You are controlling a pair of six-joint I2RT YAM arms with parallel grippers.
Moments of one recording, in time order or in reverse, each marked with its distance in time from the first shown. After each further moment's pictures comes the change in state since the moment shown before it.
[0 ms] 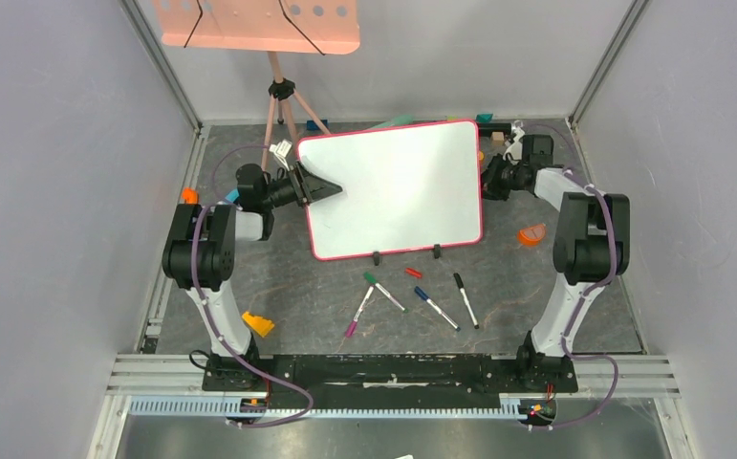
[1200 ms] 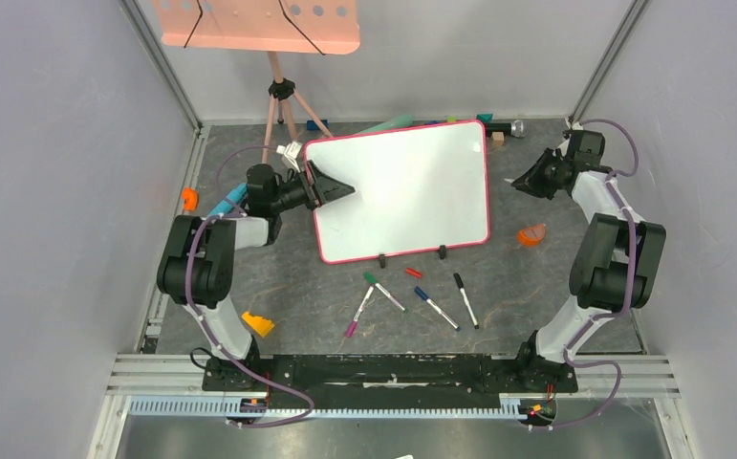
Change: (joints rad) left arm -0.084 -0.135 -0.047 -0.169 -0.144 0.079; right arm -0.197 -0.207 -0.028 -0.138 0.229 -0.010
